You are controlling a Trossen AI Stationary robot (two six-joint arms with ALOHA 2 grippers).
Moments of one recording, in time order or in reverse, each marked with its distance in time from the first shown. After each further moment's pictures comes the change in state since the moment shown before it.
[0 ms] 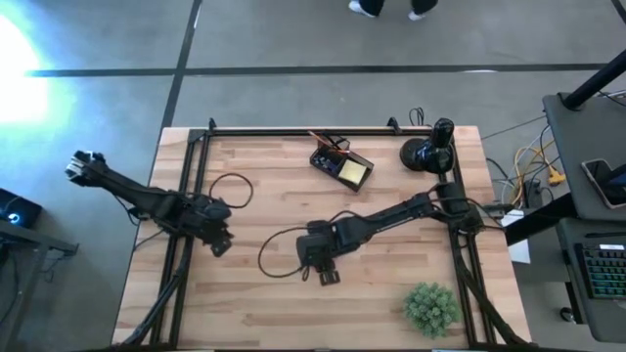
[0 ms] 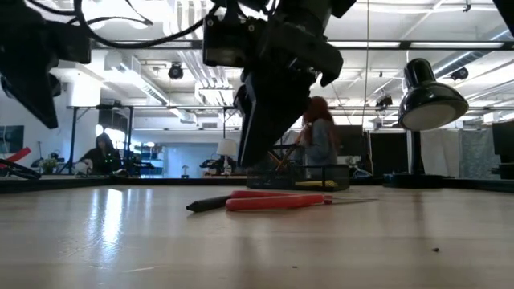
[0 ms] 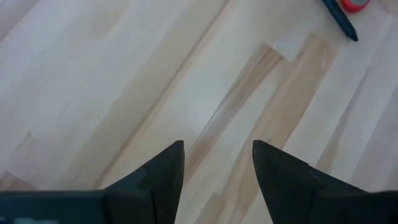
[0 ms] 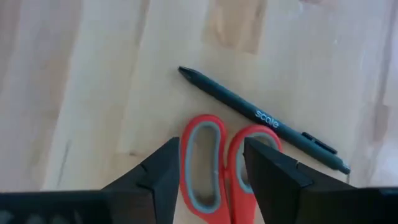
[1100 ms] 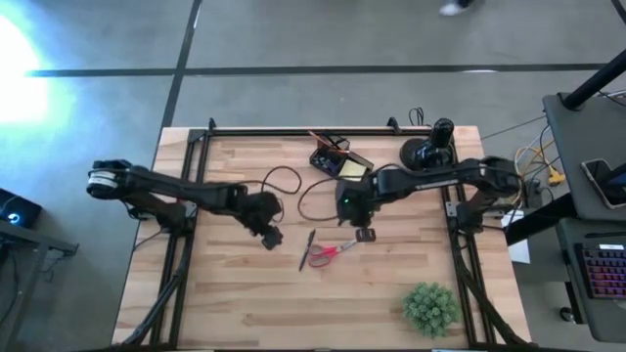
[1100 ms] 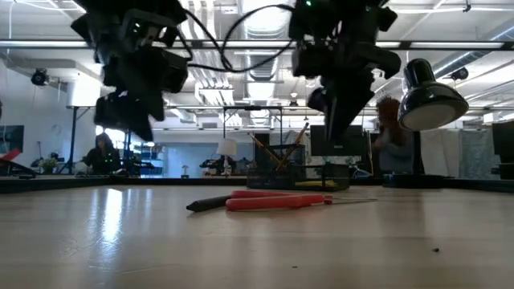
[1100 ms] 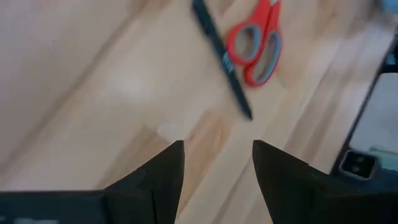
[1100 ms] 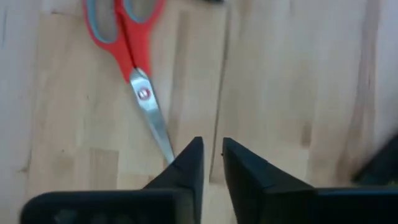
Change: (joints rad) left arm 0.385 0.518 0.152 0.543 0.484 0.146; right arm -0.261 -0.439 -0.439 -0.081 -0.135 -0.137
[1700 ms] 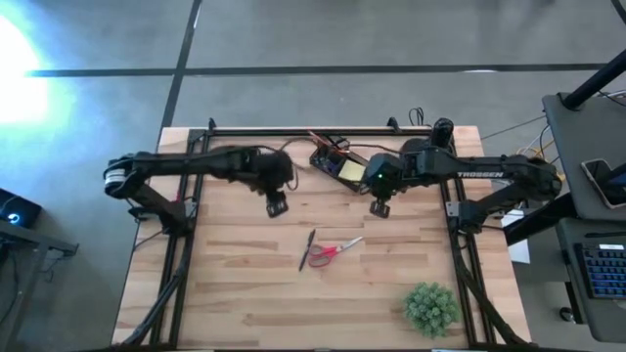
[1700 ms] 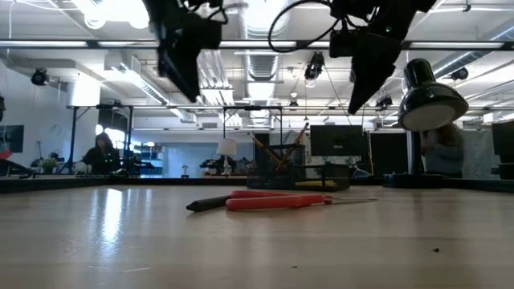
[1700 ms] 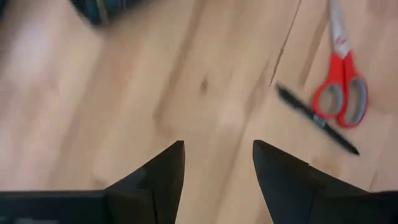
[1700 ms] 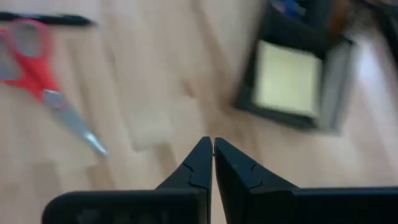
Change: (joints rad) left arm 0.210 0.151 0.518 -0.524 -0.295 0.662; right arm -0.133 -0.337 -0.141 -0.056 0.220 0.207
